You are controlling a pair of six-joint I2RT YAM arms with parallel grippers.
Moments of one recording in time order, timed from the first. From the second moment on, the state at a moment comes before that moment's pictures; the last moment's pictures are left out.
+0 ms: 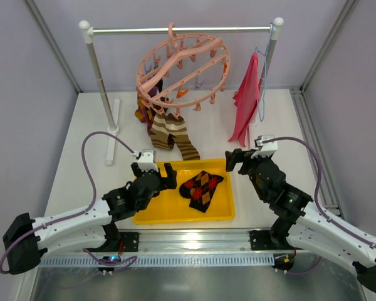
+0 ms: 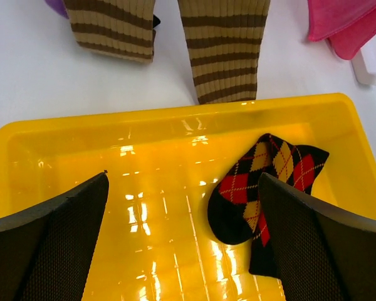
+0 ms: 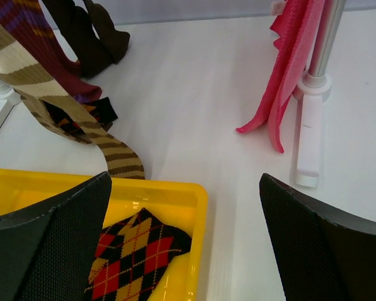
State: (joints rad) left arm -1.04 0.89 0.48 -0.08 -0.68 -0.62; right arm 0.86 0.67 0.56 -0.07 0.65 0.32
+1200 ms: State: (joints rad) left arm -0.89 1.55 0.73 0.59 -0.64 -0.50; right arm 0.46 0.67 0.42 0.08 0.10 0.37
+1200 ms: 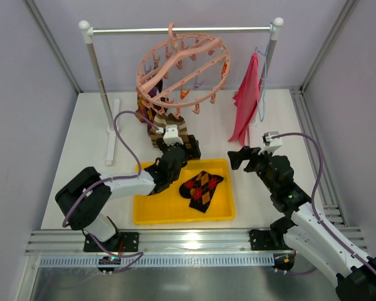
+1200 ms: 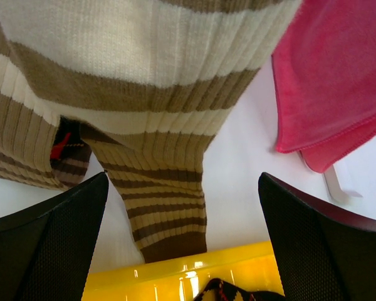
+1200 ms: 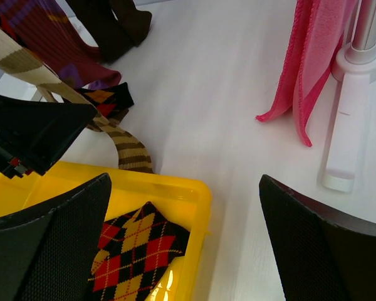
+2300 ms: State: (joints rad) left arm -0.90 1.44 0.58 0.71 -0.76 -0.50; right arm 0.45 0.72 0.41 0.08 0.07 0.34
